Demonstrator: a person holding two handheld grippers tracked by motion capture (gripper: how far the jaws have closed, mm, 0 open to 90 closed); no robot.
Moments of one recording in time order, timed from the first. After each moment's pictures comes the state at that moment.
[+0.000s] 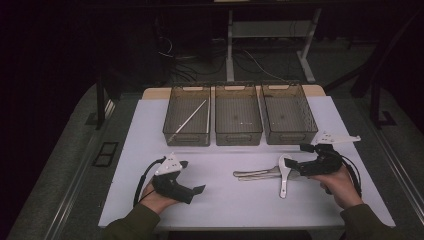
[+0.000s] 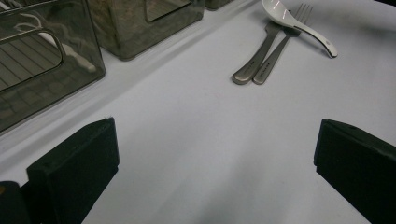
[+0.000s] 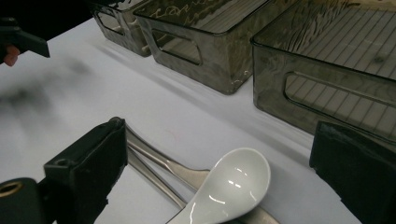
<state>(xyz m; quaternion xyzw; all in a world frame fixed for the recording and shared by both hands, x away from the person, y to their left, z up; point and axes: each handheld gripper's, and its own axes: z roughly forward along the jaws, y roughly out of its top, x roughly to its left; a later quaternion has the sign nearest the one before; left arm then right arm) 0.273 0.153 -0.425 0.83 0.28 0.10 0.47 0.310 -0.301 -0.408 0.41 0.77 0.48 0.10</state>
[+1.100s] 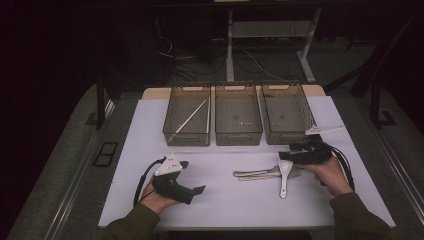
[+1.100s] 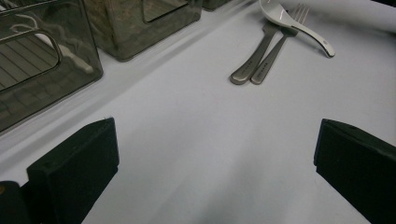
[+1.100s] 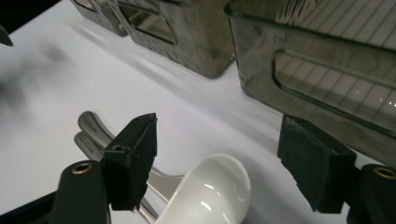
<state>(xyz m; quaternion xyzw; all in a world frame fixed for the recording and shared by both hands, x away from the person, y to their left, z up) 0.272 0.152 -0.426 0.83 0.28 0.10 0.48 0.349 -0.298 -0.428 0.43 0.79 0.44 0.04</state>
